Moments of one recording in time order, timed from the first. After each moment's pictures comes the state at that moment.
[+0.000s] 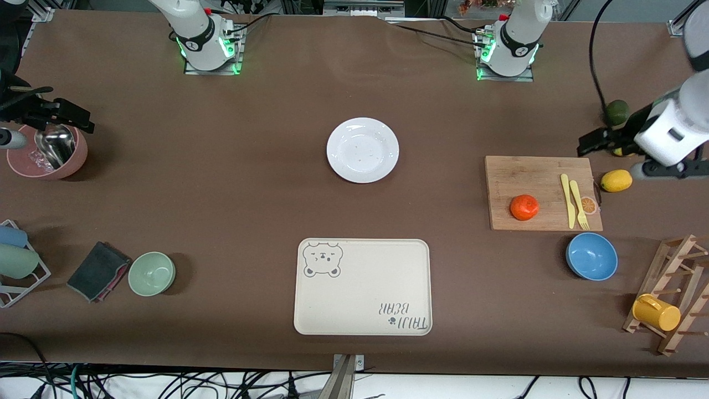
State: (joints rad) left arm 0.08 0.10 -0.10 -1.67 -0.02 1.65 -0.06; right arm -0.01 0.00 -0.03 -1.63 -0.03 1.53 0.00
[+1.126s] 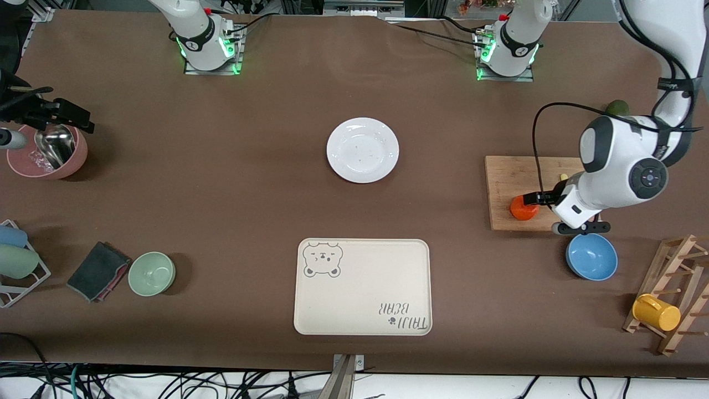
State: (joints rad) left arm 0.06 0.37 -0.07 -1.97 -0.02 2.16 -0.06; right arm -0.01 0.00 -0.03 -1.63 -0.03 1.53 0.00
